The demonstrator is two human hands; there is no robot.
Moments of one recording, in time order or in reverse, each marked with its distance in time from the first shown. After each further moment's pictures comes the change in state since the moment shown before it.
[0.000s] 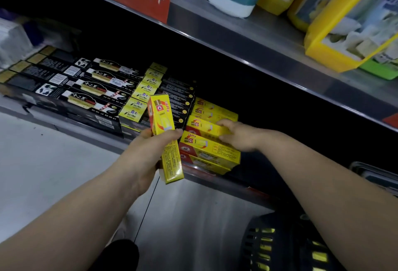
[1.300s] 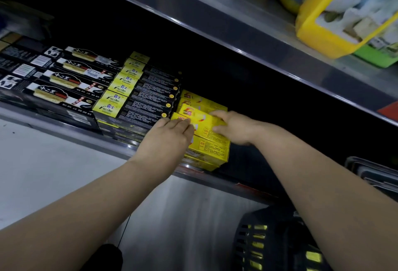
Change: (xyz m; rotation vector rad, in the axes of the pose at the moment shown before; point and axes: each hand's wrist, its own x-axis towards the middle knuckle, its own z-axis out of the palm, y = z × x) left_hand 0.046 -0.029 0.034 1.961 -0.090 1.028; right_hand 0.001 0.013 -0.006 0.033 0.087 -0.017
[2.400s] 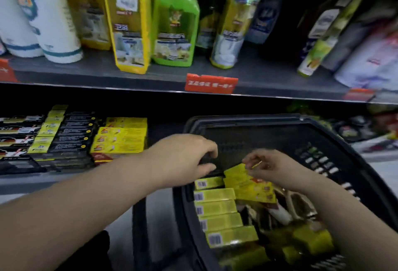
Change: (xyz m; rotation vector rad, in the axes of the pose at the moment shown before) left_hand -0.025 0.207 -0.195 -0.356 -0.090 0.499; right_hand -0.342 0.162 0.020 0.582 0.284 0.142
